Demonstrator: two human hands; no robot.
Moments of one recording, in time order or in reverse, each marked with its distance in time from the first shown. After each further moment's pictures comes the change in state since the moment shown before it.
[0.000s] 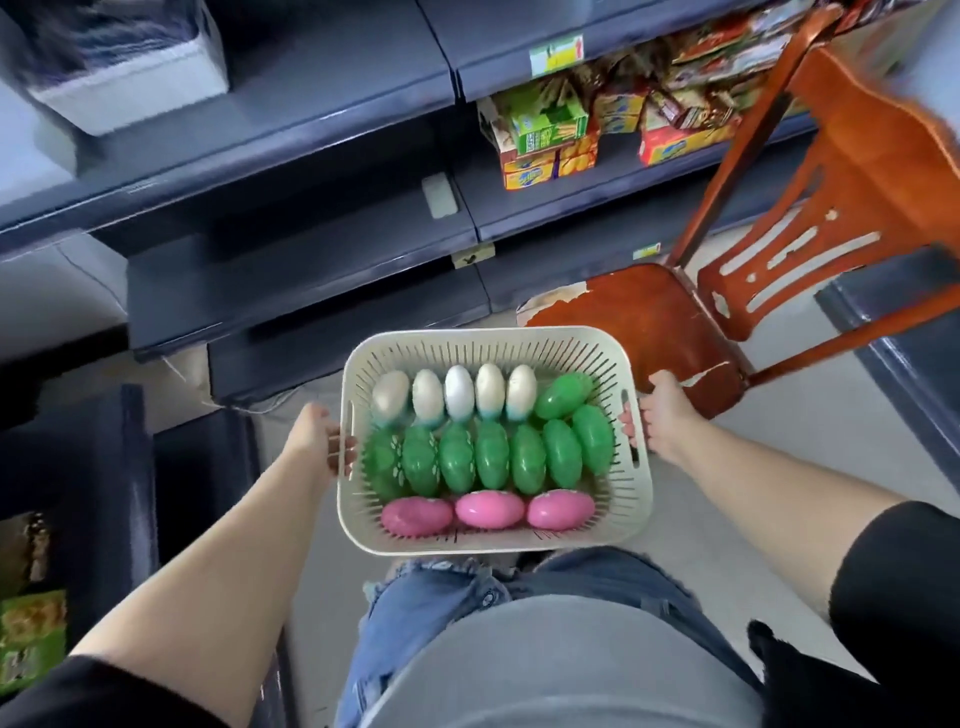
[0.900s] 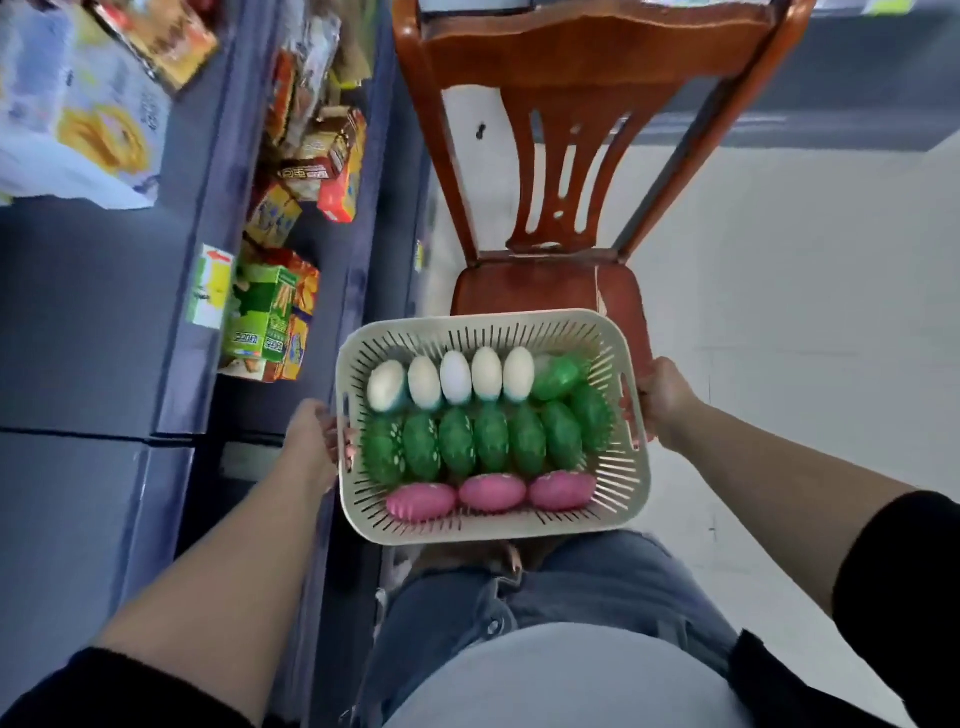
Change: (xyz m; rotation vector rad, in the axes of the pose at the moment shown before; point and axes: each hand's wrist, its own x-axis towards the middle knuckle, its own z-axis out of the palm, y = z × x) left_hand 0.137 0.297 0.352 0.821 -0.592 0.202; right_hand 0.075 -0.073 0.041 0.828 0.508 0.122
